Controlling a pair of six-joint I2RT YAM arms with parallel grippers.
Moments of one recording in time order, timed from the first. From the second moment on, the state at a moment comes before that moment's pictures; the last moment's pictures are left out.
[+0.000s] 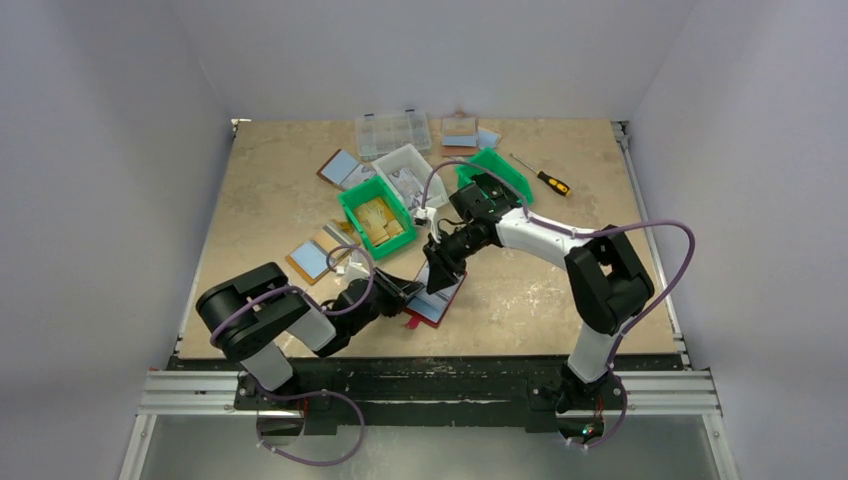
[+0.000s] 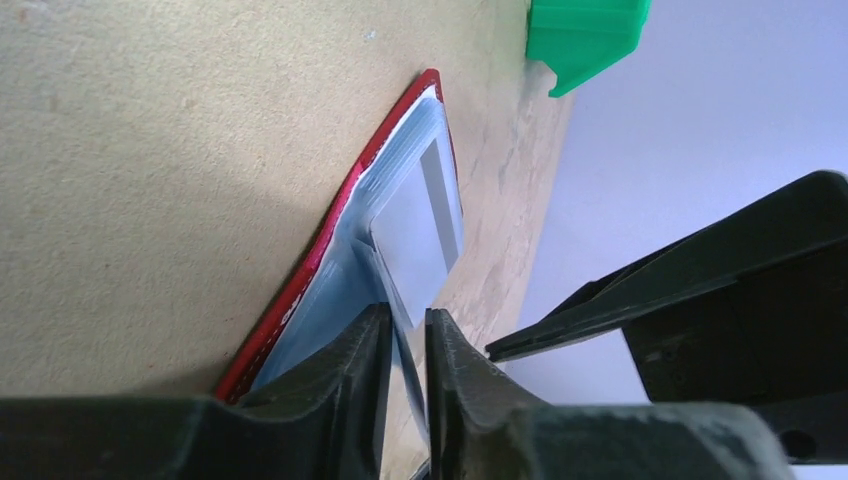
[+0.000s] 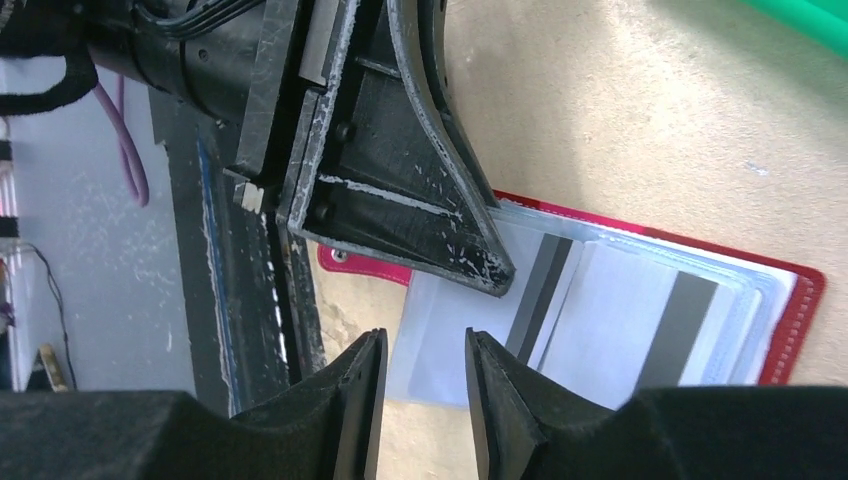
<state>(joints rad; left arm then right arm) -0.86 1.64 0.21 1.03 -0.20 -1.54 0.62 1.78 1.16 -0.52 -0.84 -0.27</state>
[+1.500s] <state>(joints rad) -0.85 1.60 0.61 0.38 0.11 -0.71 0.43 1.57 0.94 -0.39 -1.01 -0.28</state>
